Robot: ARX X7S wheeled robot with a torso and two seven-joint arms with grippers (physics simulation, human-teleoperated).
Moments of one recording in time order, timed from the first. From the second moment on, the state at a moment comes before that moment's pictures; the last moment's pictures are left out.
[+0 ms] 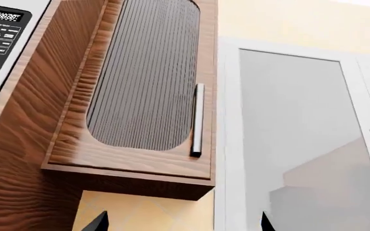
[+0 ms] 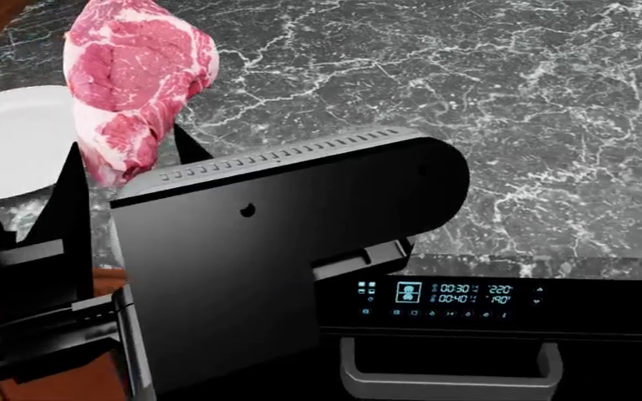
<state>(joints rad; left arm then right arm) -1.42 -0.77 1.15 1.05 -0.92 -0.25 -1.57 1.25 0.38 -0.82 -0.83 1.58 0.58 1.43</state>
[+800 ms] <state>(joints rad) -1.40 -0.74 1.13 1.05 -0.92 -0.27 -1.57 1.27 0.37 -0.84 -0.84 1.57 0.58 1.43</state>
